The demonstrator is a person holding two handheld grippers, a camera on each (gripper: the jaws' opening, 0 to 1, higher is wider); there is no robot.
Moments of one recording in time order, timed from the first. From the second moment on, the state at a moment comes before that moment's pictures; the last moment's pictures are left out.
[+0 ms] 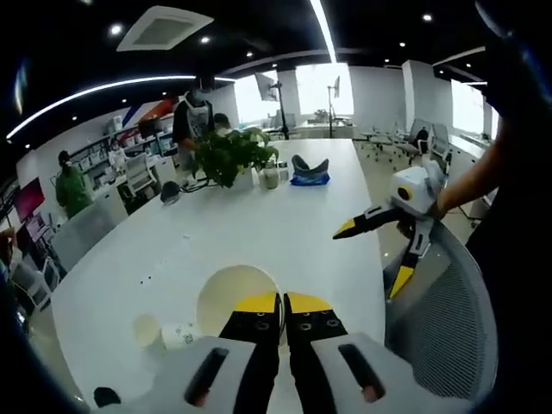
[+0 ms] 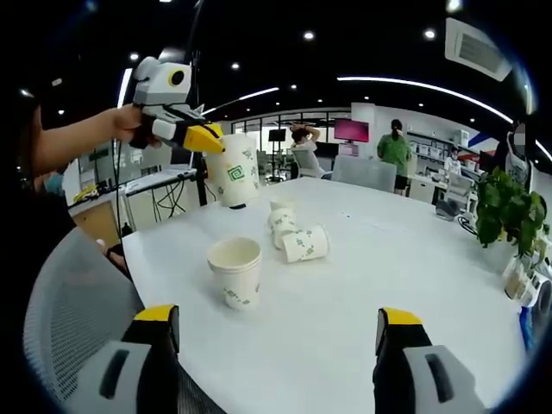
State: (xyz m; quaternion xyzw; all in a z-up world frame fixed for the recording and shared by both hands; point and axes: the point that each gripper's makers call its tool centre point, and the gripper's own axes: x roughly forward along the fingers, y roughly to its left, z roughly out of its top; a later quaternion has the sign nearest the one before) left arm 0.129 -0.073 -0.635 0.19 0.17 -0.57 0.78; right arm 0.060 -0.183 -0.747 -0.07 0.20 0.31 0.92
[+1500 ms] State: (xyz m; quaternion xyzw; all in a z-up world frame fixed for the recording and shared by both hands) left arm 0.106 -0.088 -0.739 0.20 0.26 -0.57 0.75; right arm 0.061 -0.185 -0.744 -0.07 0.20 0.31 0.93
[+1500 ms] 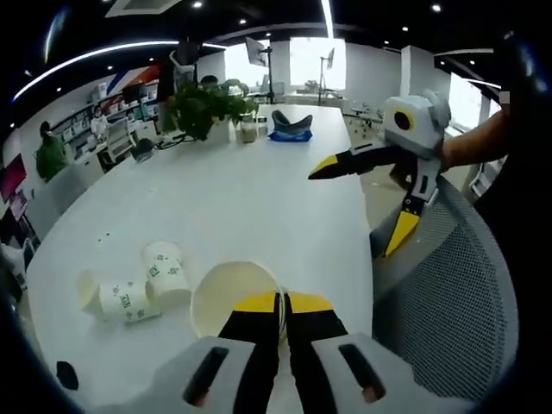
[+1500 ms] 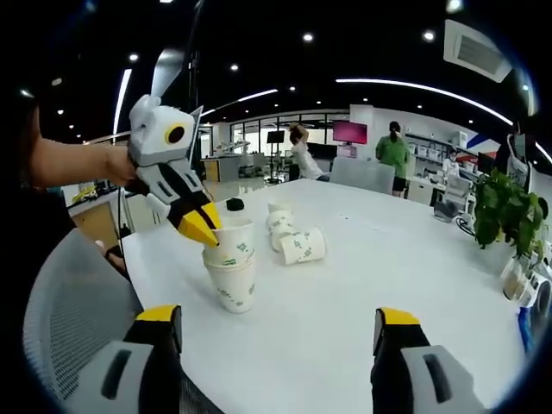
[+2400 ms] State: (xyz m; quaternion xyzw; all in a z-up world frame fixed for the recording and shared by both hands) left arm 0.101 -0.101 -0.774 0.20 0.31 -0.59 0.72; right arm 0.061 -0.188 -0.748 -0.07 0.21 0.31 0.93
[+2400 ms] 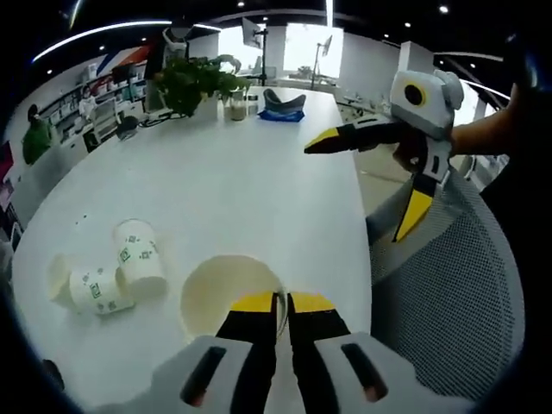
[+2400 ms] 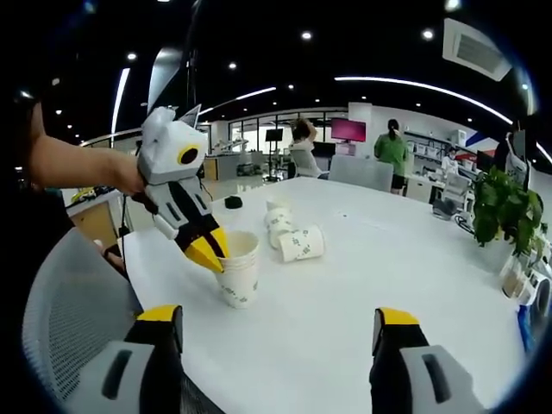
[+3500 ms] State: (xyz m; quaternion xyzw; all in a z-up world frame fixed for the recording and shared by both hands) left arm 0.103 -0.102 -0.782 0.20 0.31 -0.59 0.72; right arm 0.061 -0.187 -0.747 -0.07 0.21 0.31 0.93
